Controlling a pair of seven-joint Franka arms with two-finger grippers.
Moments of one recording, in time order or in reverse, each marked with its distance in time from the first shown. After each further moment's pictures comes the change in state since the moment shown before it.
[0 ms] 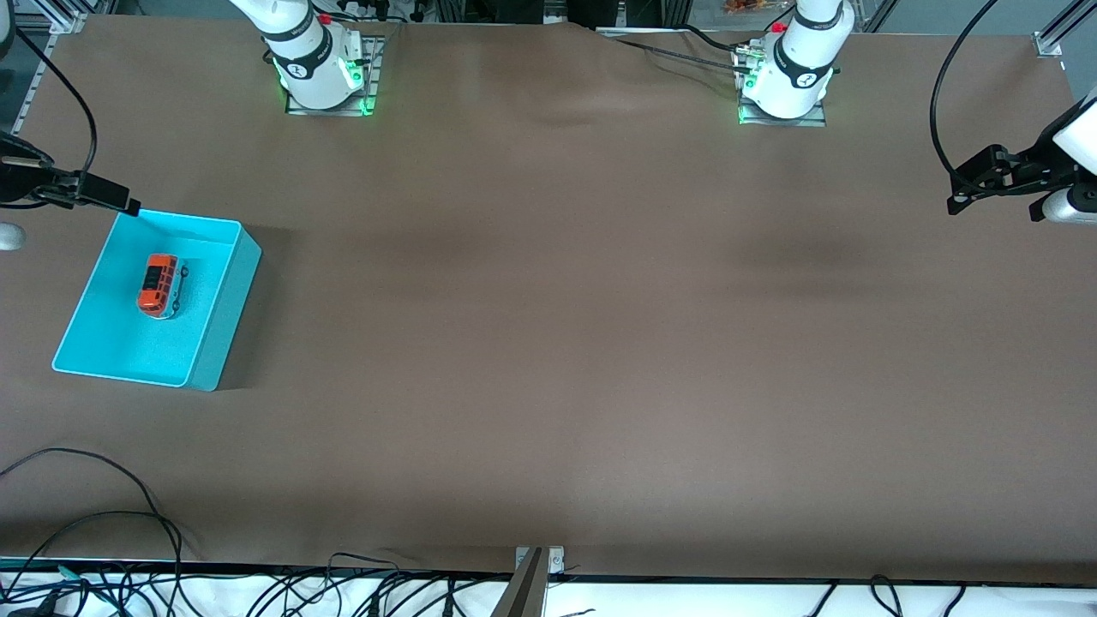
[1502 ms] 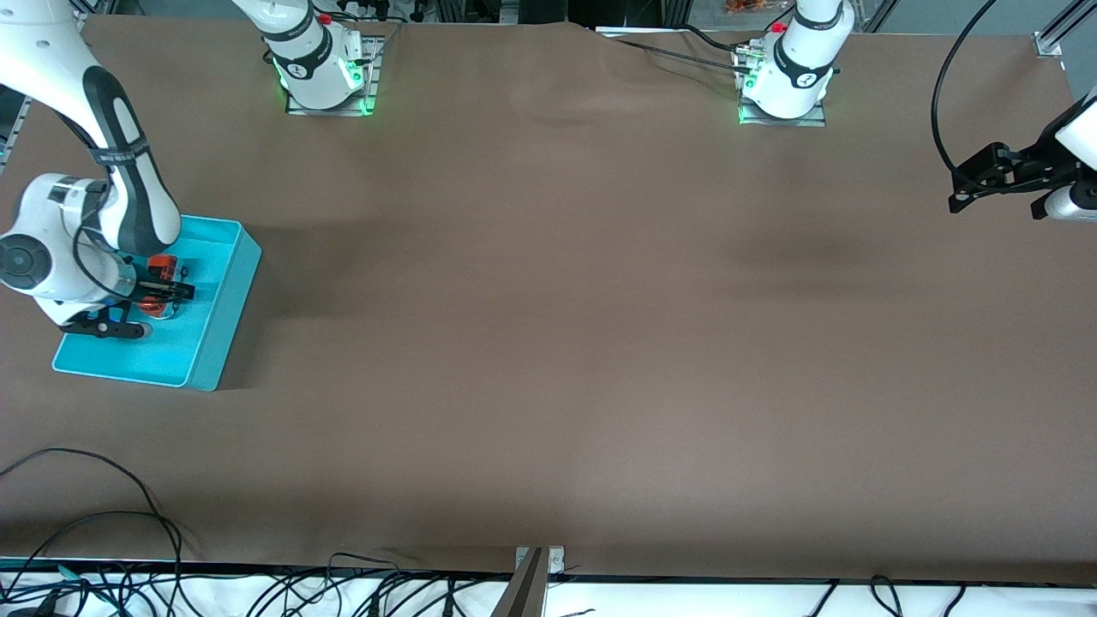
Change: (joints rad) left arm 0.001 -0.006 0.000 -0.005 0.000 0.000 0.000; right arm -0.140 0.417 -0.051 -0.345 -0.331 0.751 -0.044
